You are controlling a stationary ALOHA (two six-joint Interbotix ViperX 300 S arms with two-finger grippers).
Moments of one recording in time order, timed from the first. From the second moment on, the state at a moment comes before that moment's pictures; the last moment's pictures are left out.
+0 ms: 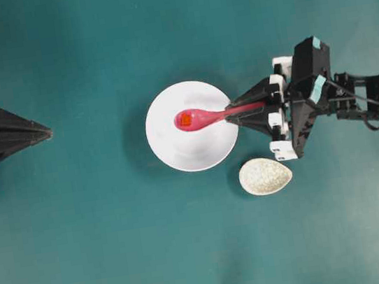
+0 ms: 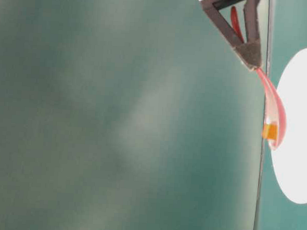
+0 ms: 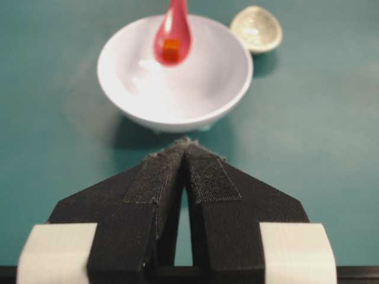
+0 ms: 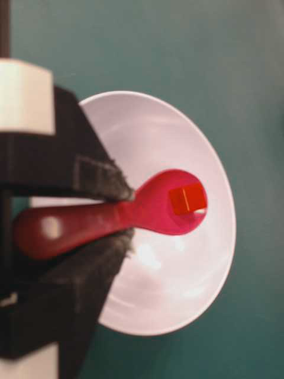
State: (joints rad) left arm 0.03 -0.97 1.19 0.01 0.13 -0.01; right arm 0.02 -0.08 1.04 0.28 -0.68 0.11
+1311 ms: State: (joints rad) left arm 0.03 -1.00 1.19 0.01 0.13 -0.01; right arm 0.02 -0.31 1.00 0.26 -0.62 0.12
